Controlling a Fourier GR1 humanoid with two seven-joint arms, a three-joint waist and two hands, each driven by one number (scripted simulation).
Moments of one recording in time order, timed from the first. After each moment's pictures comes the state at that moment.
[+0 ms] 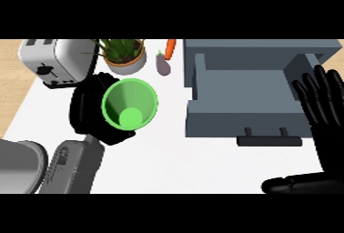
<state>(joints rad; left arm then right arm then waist) -0.35 0.02 0.02 -1.39 0.29 -0.08 -0.41 -0.06 -0.08 -0.07 -2.09 -0.15 0.14 0.16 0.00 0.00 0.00</state>
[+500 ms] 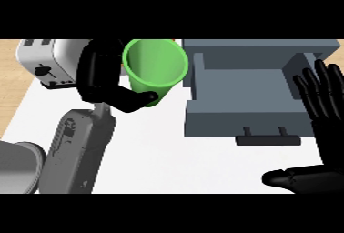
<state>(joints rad) -0.62 0.01 -0.01 -1.43 0.23 0.10 -0.18 -0.10 -0.10 -0.09 -2.06 -0.15 0.14 0.16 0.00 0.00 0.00</state>
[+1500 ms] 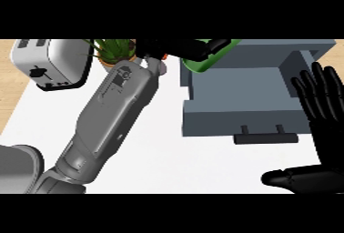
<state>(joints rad) -1.08 0.00 -0.11 -0.92 0.27 0.31 -0.19 -0.08 -0.09 -0.09 -2.04 -0.16 0.16 0.13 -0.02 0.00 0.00</state>
